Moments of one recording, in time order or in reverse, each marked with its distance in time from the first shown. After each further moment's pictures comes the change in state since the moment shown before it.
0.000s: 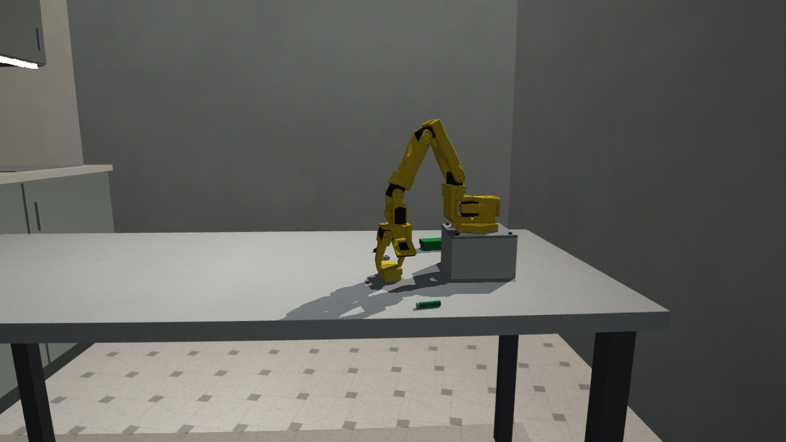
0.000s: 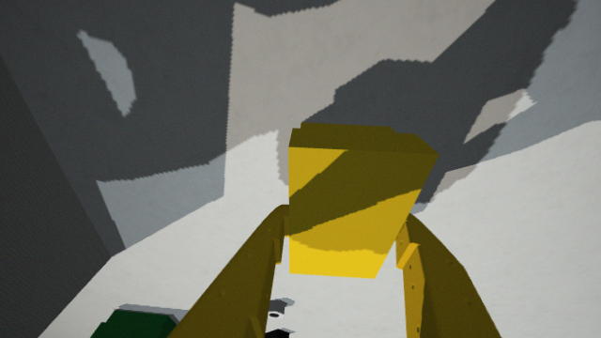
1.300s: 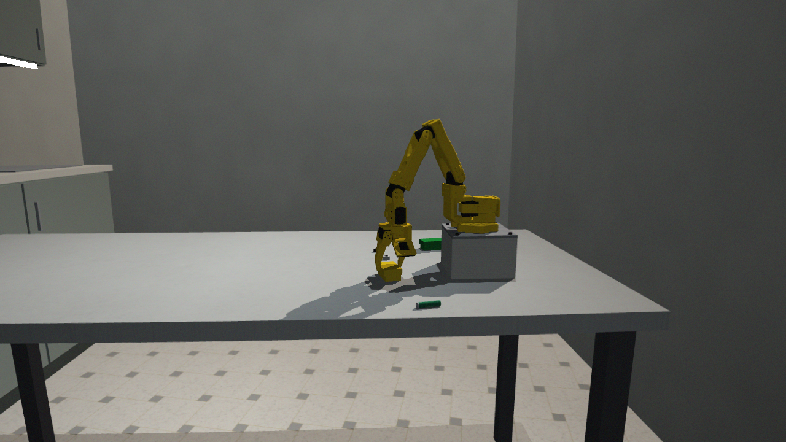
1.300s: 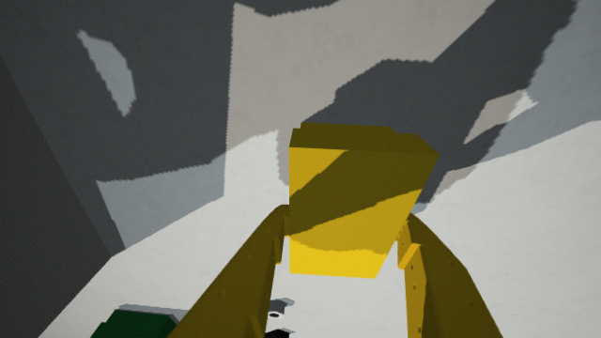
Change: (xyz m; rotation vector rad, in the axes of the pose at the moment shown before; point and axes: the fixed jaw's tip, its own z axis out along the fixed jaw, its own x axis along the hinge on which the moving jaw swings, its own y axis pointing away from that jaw) arm 0.000 0.000 0.000 0.000 0.000 0.000
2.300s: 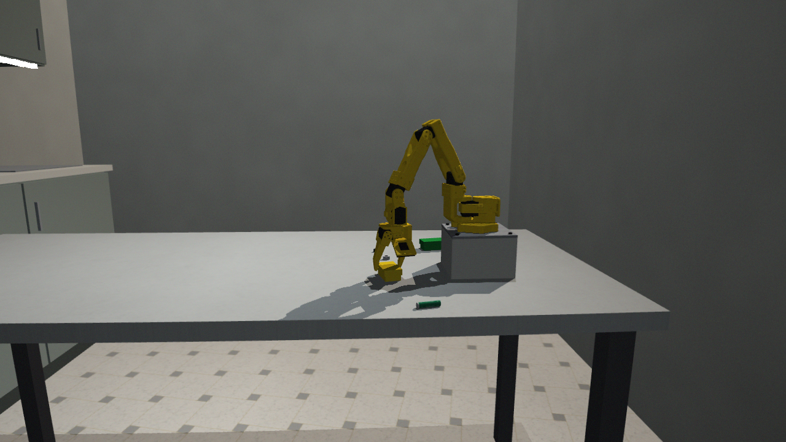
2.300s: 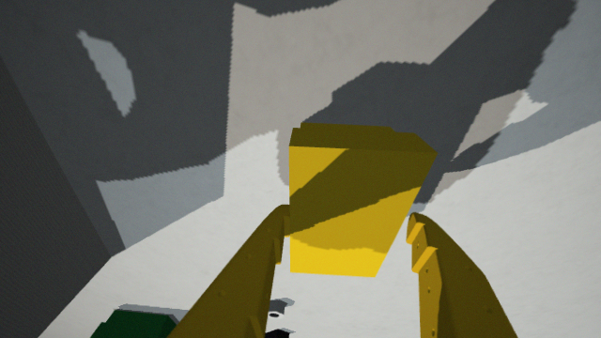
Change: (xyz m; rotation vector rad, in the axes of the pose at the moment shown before) arm 0.000 0.000 0.000 0.000 0.000 0.000
